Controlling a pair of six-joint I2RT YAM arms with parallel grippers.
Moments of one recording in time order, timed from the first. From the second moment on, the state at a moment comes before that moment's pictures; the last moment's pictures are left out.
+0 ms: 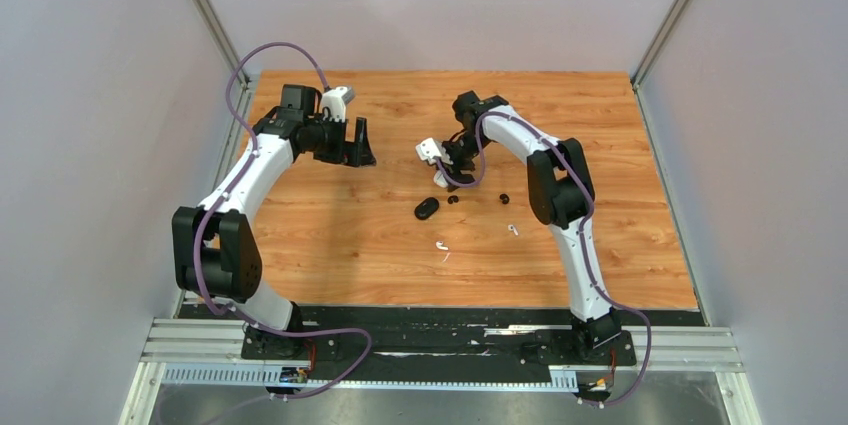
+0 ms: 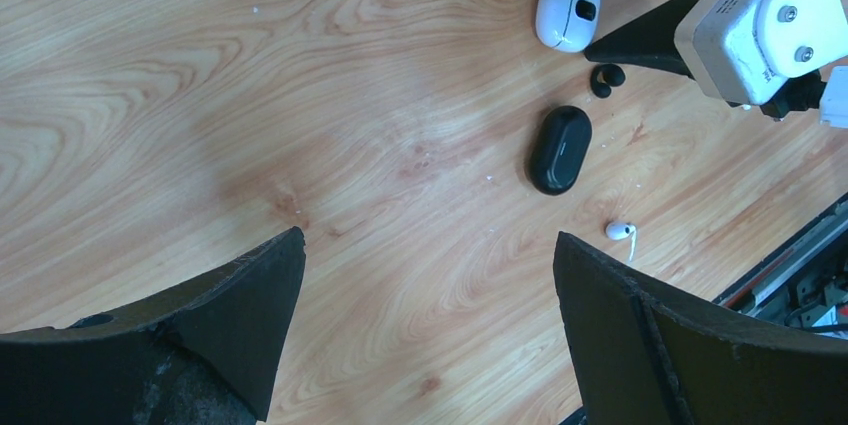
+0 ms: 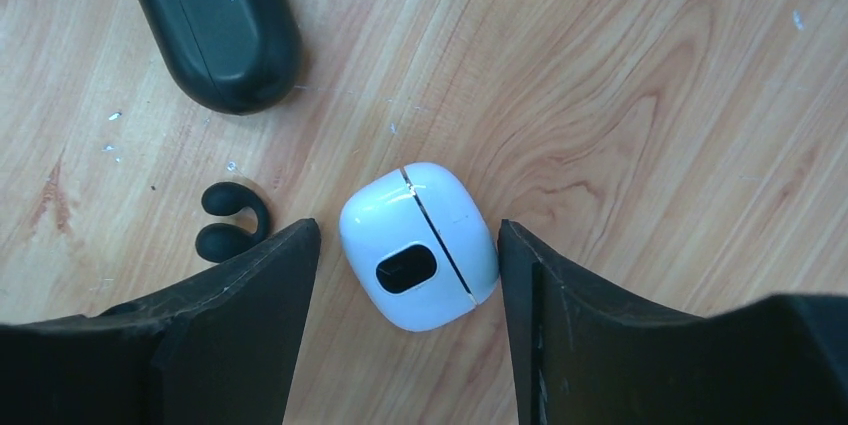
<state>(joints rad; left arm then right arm) -0.14 1.57 1.28 -0.61 0.50 0.00 0.45 2.38 1.99 -1.06 -0.69 -1.59</state>
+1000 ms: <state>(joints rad) -0.16 1.66 1.31 -0.55 0.56 -0.05 0.44 2.37 2.00 -0.98 -0.64 -1.08</state>
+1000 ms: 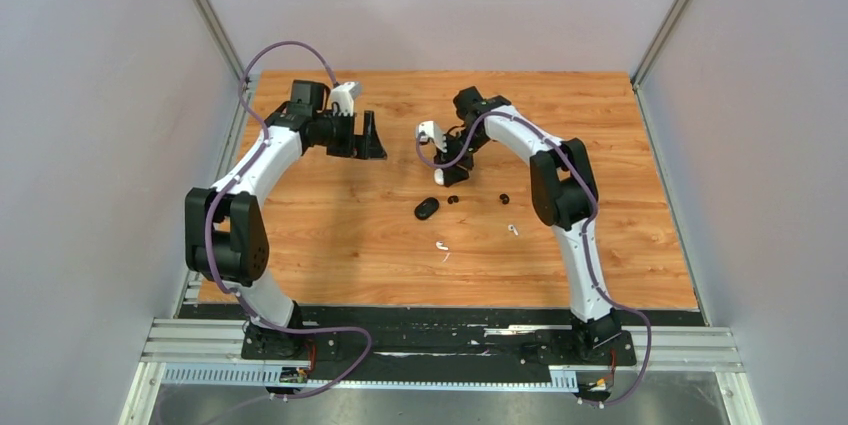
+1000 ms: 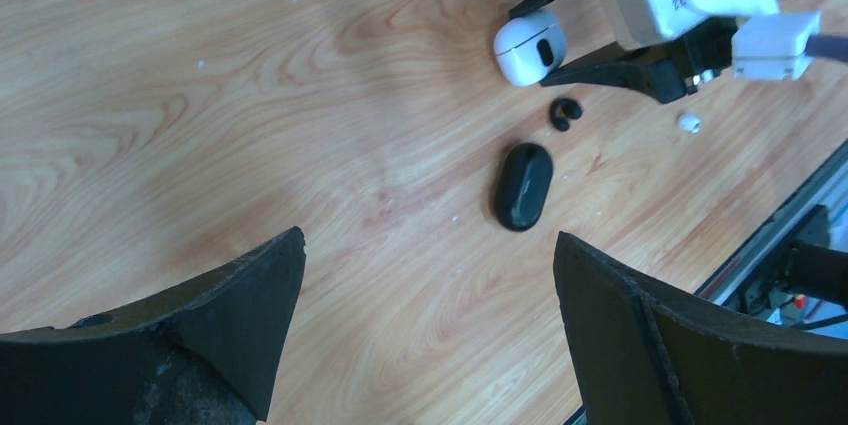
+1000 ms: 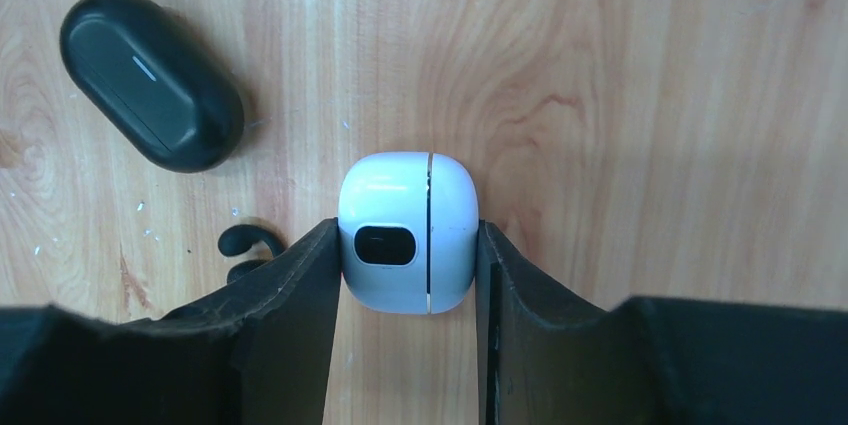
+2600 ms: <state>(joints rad) -0.25 1.79 1.48 0.27 1.02 -0.46 0.54 1.72 1.43 0.20 -0.50 -0.81</state>
